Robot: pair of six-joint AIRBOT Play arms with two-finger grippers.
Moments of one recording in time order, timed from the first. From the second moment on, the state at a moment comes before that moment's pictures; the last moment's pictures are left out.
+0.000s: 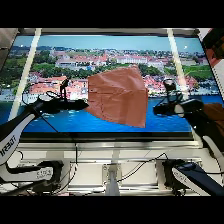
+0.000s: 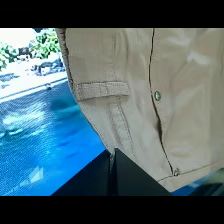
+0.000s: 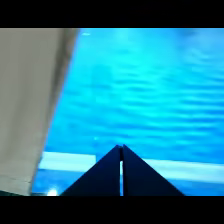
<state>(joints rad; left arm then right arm) -0.02 -1.44 0.76 0.47 -0.83 -0.74 0.11 -1.00 0.73 -1.68 0.95 1.69</state>
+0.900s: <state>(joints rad) -0.02 -1.44 0.76 0.49 -0.83 -0.74 -0.22 -1.35 0.61 -0.77 1.14 1.19</state>
